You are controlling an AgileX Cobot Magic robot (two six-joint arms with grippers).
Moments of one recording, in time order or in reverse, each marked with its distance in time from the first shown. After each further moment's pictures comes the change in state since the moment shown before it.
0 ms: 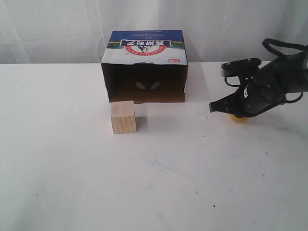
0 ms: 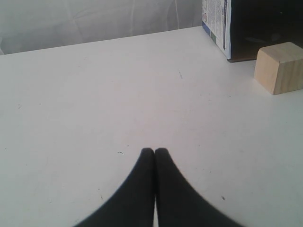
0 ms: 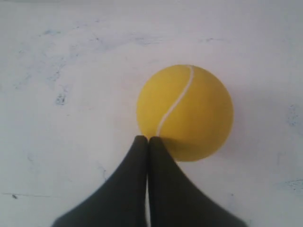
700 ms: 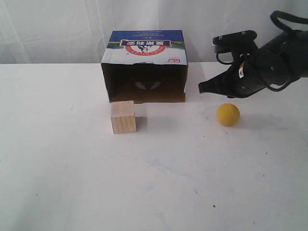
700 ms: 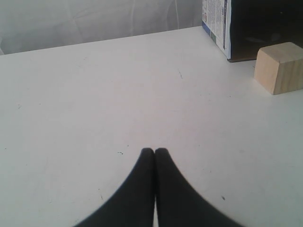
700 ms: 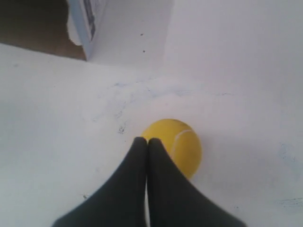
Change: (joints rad) left arm 0.000 0.000 0.000 0.000 0.000 0.000; right arm 0.075 -0.164 0.001 0.017 0.022 -0.010
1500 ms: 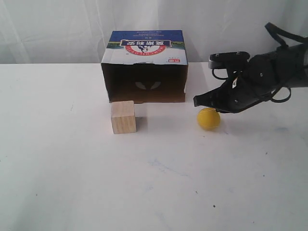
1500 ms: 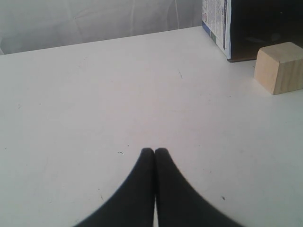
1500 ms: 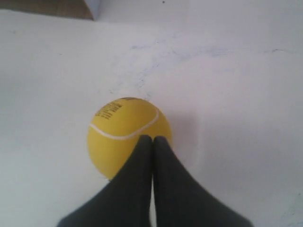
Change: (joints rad) left arm 0.000 0.000 0.000 0.000 0.000 0.000; right arm -0.007 0.097 0.000 0.307 -0.015 -0.246
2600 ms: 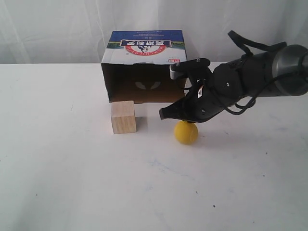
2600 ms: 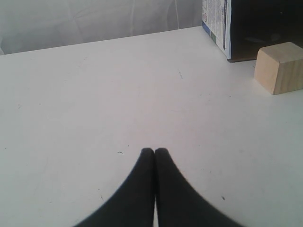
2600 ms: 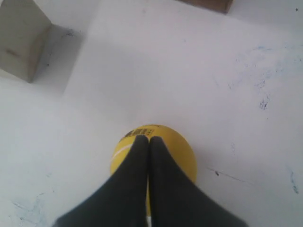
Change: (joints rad) left arm 0.000 0.000 0.000 0.000 0.000 0.000; right arm 0.182 -0.003 0.000 0.065 -0.006 -0.040
